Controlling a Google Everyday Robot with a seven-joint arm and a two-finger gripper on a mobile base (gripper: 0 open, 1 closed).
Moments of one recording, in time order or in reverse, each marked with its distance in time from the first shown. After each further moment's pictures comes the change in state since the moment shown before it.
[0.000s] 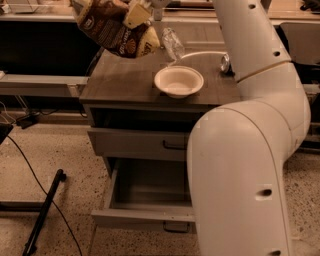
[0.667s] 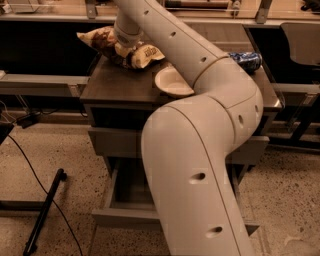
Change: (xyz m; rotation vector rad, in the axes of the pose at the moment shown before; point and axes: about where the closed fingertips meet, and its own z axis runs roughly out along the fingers) arm 0.078 -0.027 0.157 0.176 0.389 0.184
